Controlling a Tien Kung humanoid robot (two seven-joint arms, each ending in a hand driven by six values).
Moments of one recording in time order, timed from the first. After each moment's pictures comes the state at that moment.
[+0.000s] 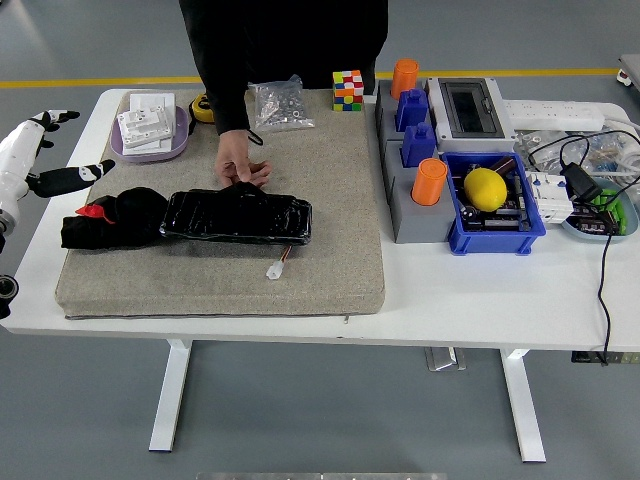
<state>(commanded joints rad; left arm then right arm) -0.35 0.54 -1.15 -1.27 1.60 0.31 0.12 -0.08 -0.31 1.33 0.33 -0.50 -0.01 -0.14</state>
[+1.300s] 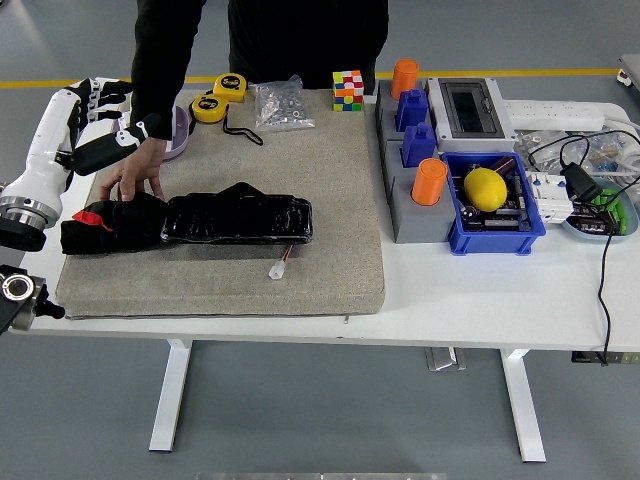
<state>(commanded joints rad) -0.28 0.46 -1.19 -1.53 1.33 0.35 0.06 -0.09 -0.32 1.30 0.34 -0.51 -0.02 -0.15</state>
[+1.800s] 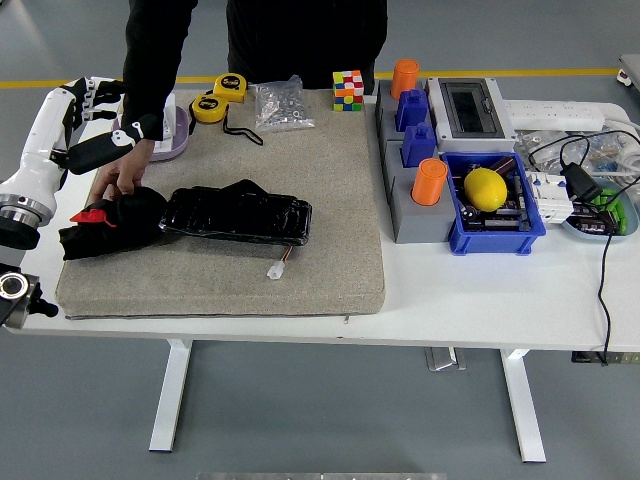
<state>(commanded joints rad) -0.29 0.48 -1.19 -1.54 1.33 0.33 0.07 -0.09 -0.32 1.29 0.34 -0.51 -0.02 -0.15</state>
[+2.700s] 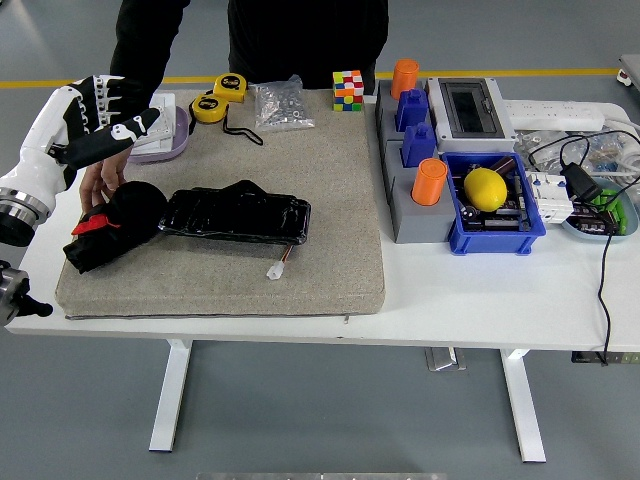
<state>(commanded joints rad) -0.31 0.55 -1.16 -1.59 1.03 0.28 0.06 -0.09 -0.30 1.32 0.33 -0.51 -0.01 -0.14</state>
